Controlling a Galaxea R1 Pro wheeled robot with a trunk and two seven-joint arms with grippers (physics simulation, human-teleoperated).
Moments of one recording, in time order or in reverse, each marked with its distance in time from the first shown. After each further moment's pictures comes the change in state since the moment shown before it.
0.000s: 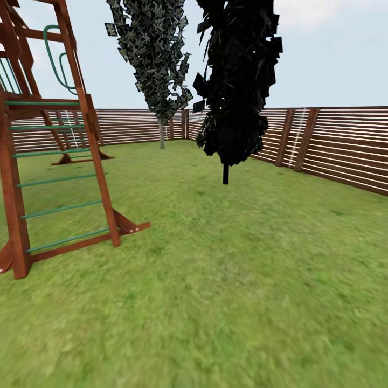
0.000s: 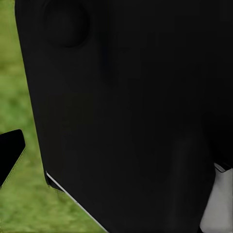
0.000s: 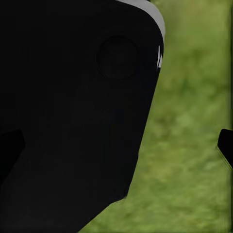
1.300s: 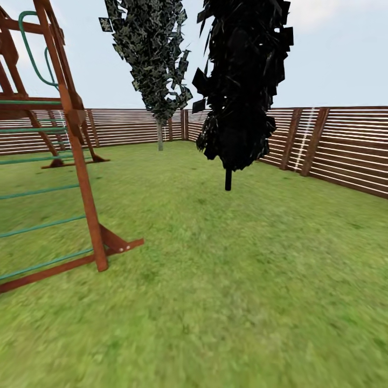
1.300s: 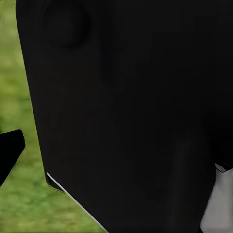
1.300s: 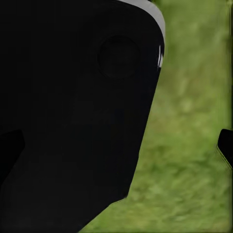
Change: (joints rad) left arm 0.000 0.001 0.000 0.000 0.000 0.000 0.000; right arm 0.000 0.001 0.000 0.000 0.000 0.000 0.000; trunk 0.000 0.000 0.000
